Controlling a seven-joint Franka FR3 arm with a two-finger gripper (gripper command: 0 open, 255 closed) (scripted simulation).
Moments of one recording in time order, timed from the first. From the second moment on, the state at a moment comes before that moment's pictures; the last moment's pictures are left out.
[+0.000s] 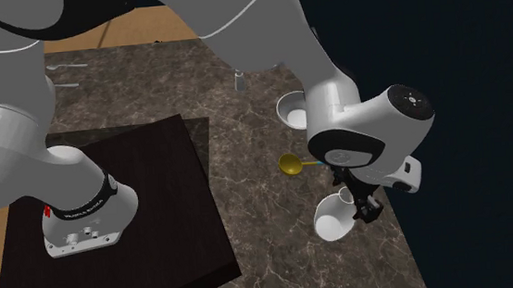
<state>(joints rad) -0.22 0.58 -0.18 -1.97 0.14 2.51 -0.43</state>
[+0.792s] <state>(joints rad) -0.22 0.58 -0.18 -1.97 0.14 2.51 -0.43</state>
